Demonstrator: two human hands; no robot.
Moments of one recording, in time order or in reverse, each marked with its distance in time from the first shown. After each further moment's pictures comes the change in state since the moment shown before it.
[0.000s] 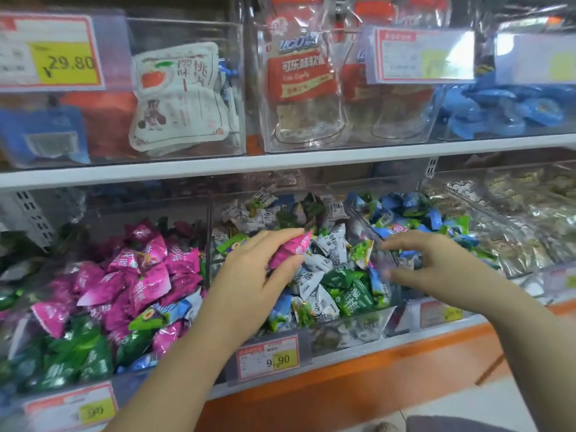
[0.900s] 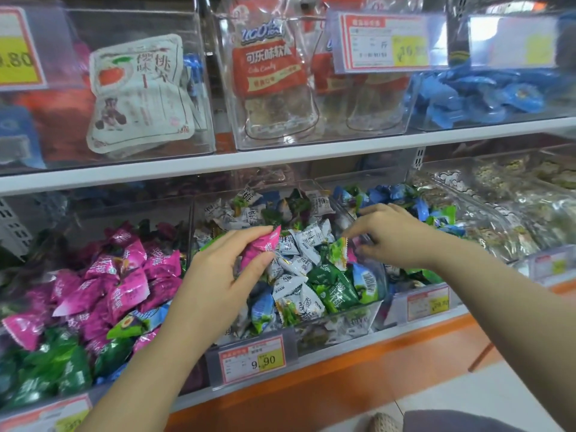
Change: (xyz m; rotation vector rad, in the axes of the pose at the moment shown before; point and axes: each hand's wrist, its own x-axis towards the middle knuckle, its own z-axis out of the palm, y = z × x) left_hand 0.001 -0.005 -0.006 0.020 0.032 -0.047; right_hand 0.049 -0.010 -0.004 -0.467 -0.162 -0.179
